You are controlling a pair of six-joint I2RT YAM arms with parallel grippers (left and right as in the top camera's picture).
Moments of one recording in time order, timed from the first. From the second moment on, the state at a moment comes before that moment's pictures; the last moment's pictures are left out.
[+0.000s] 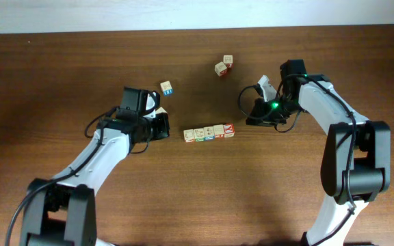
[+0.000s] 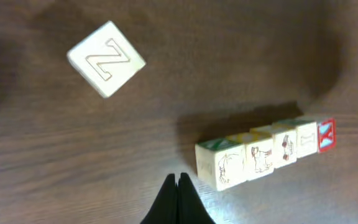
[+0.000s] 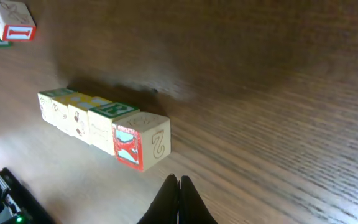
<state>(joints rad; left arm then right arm) -0.23 1.67 0.98 -0.37 0.31 -0.39 0.04 2.03 1.42 -0.87 -0.62 -0.05</state>
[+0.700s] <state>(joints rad) -0.23 1.87 0.96 -0.24 0.54 -0.43 0.05 2.05 1.37 -0.81 -0.60 0.05</state>
